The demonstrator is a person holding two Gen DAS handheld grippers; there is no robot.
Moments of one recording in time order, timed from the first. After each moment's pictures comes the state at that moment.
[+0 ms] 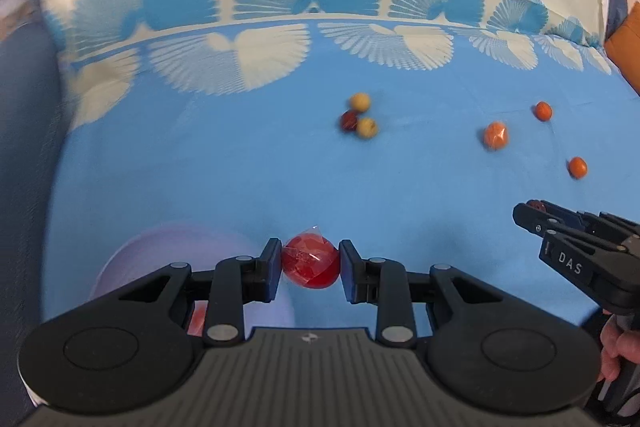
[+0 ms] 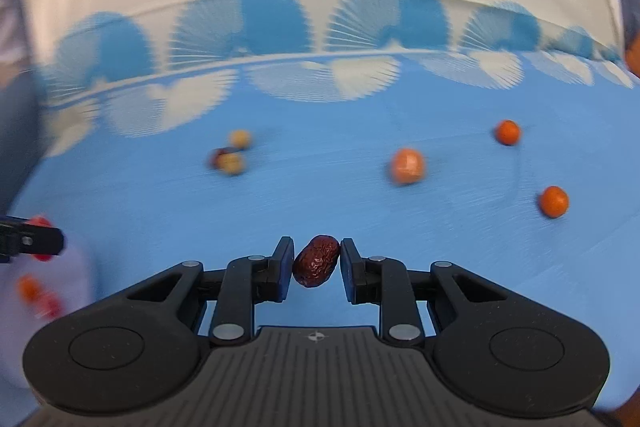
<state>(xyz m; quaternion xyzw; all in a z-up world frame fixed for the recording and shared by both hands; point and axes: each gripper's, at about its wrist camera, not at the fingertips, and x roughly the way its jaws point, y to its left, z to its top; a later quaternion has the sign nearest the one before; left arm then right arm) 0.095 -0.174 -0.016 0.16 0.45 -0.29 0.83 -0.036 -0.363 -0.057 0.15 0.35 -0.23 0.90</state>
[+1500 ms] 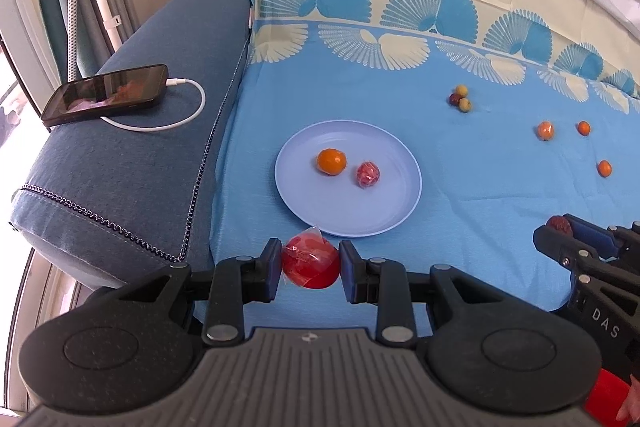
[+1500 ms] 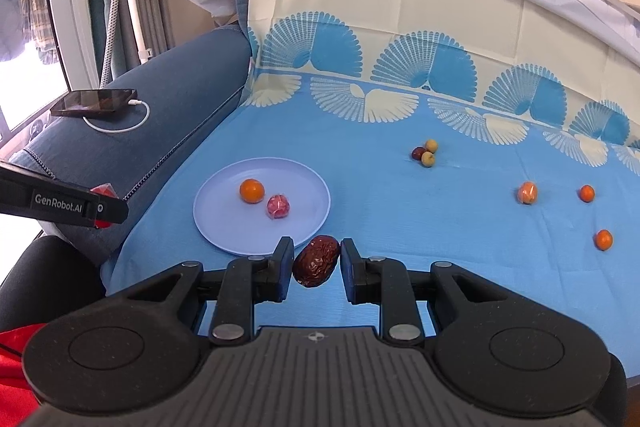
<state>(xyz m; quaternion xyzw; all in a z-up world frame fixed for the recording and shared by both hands) -0.039 0.023 0.044 0.11 0.43 -0.16 0.88 -0.142 -0.159 0.028 0.05 0.32 -0.06 0.94</state>
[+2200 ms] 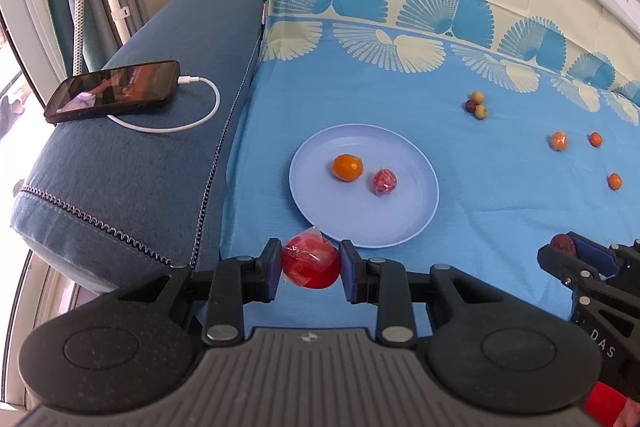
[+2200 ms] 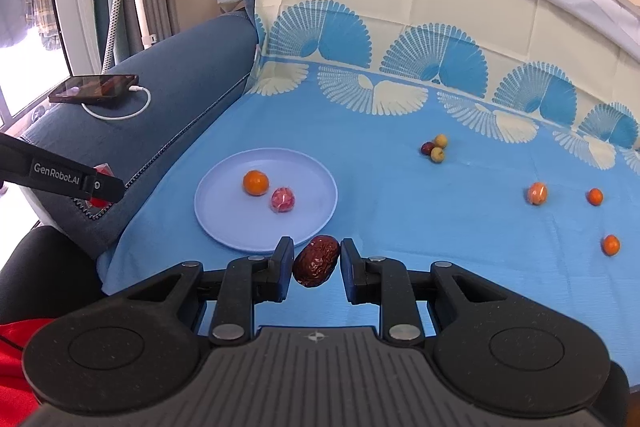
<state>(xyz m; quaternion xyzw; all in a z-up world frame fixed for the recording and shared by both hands) -0.014 0.029 0.042 0.10 0.44 -0.15 0.88 -0.124 -0.159 0.022 0.04 0.34 -0.05 0.94</state>
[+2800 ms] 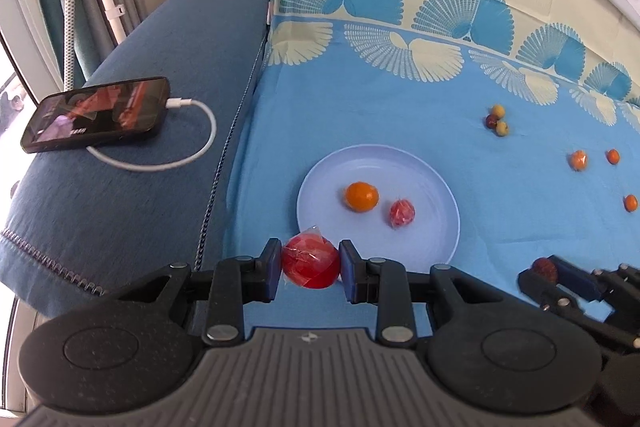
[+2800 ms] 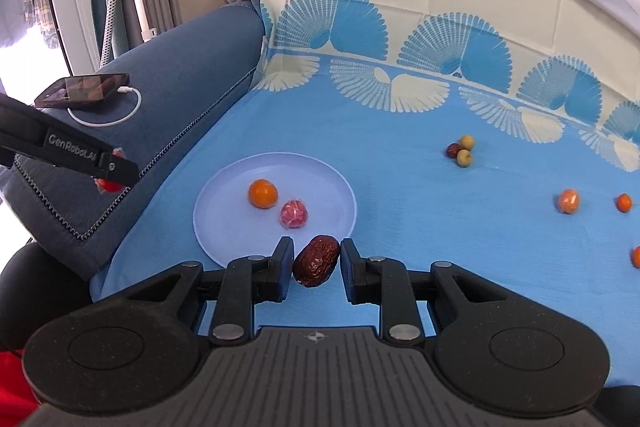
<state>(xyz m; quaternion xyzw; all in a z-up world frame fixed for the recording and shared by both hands) 0.047 0.014 0.033 0.09 0.45 -0.14 0.88 -0.064 -0.160 0.004 0.05 0.35 -0.03 0.93</state>
